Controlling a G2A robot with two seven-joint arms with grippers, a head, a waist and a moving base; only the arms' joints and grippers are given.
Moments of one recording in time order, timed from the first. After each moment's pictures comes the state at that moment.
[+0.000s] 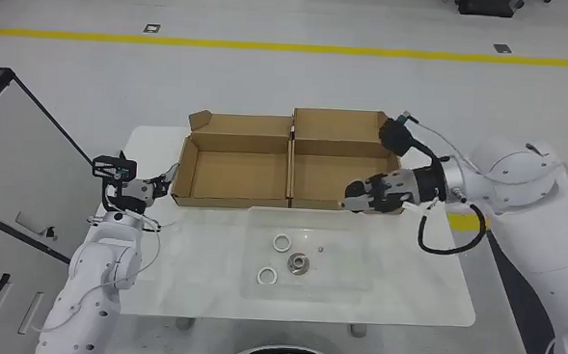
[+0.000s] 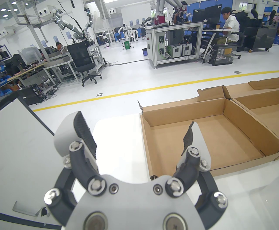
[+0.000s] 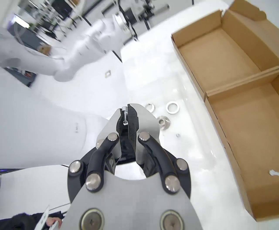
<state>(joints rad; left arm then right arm) 1.73 -1.15 -1.60 -1.80 1.33 0.00 0.00 -1.02 -0.80 1.19 -1.77 0.39 -0.49 1.33</state>
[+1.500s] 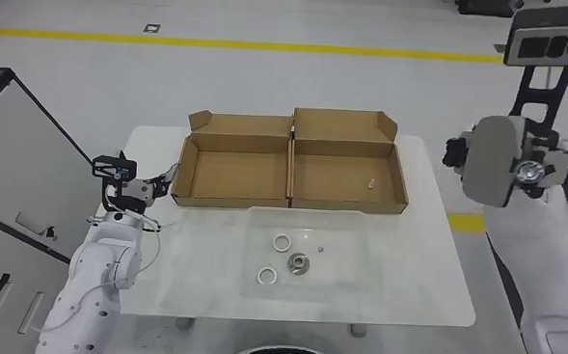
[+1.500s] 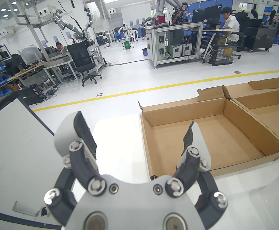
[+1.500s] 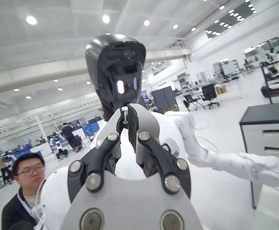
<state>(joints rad) 1.73 -1.15 -1.60 -1.80 1.33 0.00 0.00 -0.90 -0.96 1.17 -1.94 1.41 -0.48 1.22</state>
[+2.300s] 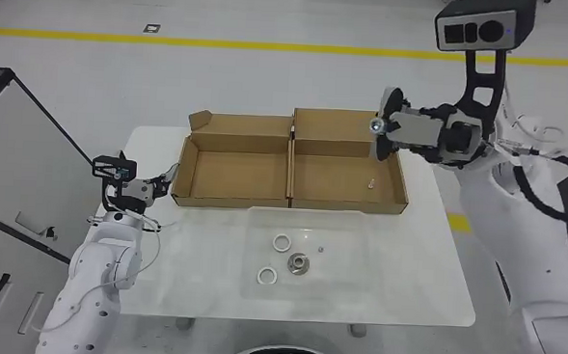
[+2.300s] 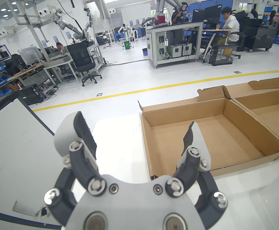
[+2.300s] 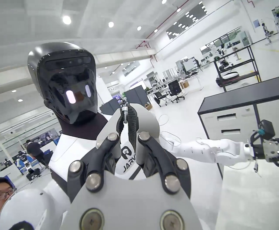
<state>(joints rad) 1.73 -1.15 -1.60 -1.80 1.33 0.00 0.00 -0.85 -1.01 1.14 -1.87 1.05 -0.43 1.07</state>
